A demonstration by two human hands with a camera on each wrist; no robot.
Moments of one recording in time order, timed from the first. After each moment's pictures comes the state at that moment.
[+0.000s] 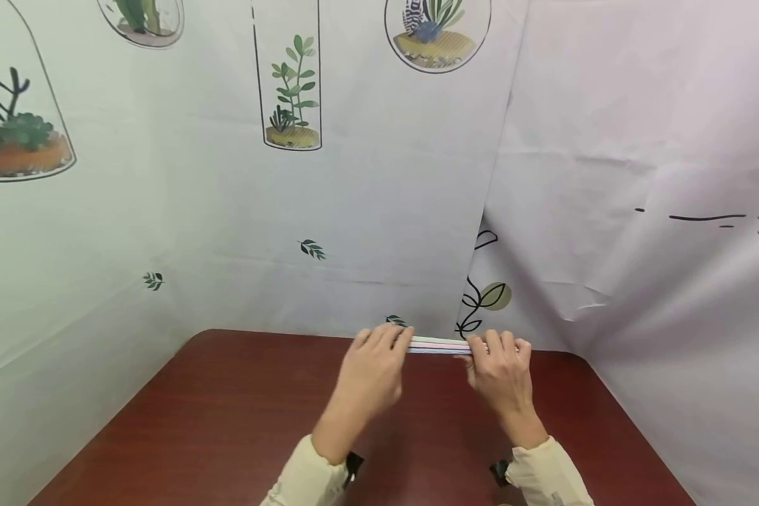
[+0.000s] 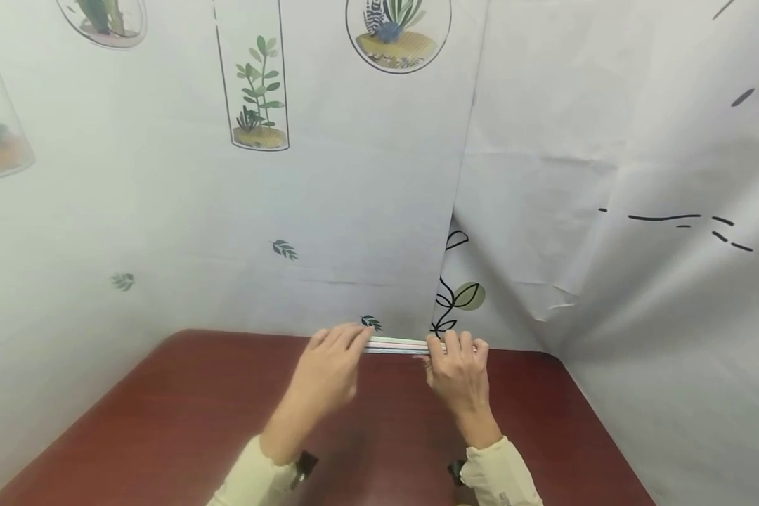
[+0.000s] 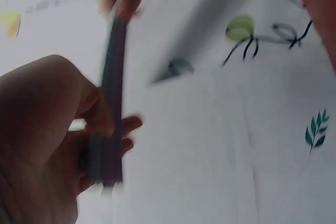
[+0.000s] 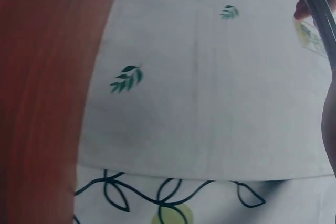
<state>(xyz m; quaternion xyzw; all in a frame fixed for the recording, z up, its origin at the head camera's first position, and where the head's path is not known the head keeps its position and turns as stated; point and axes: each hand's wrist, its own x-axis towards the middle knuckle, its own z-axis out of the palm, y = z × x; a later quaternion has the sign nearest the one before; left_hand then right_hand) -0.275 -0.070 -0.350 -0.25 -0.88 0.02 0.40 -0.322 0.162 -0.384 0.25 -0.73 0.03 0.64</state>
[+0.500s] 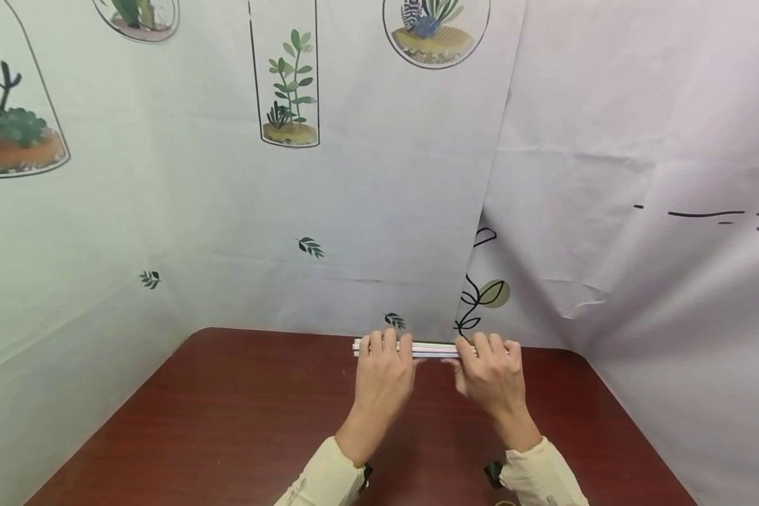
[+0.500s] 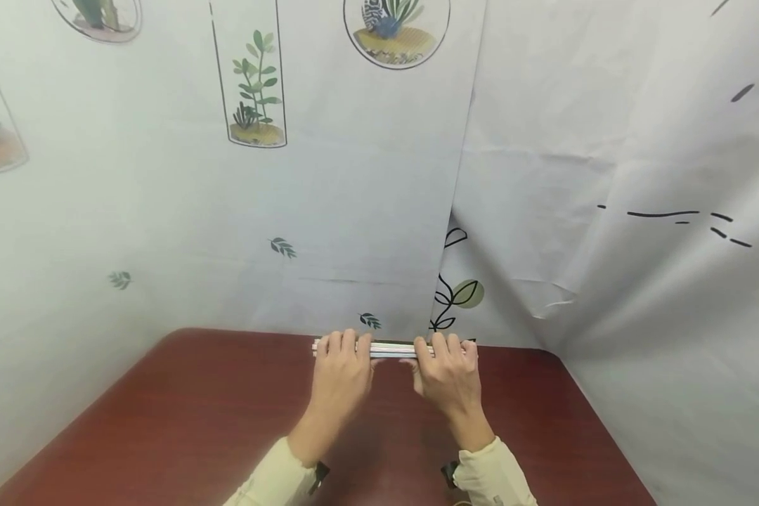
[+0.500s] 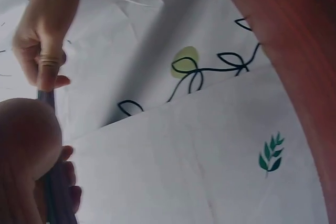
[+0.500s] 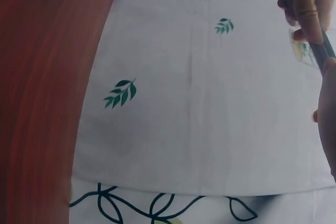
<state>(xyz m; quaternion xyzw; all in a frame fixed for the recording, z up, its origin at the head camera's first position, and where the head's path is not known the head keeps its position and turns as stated) -0.301 -0.040 -0.388 -0.16 -0.81 0.02 0.56 -0.320 0.151 -0.381 0.26 -0.69 0.00 0.67</state>
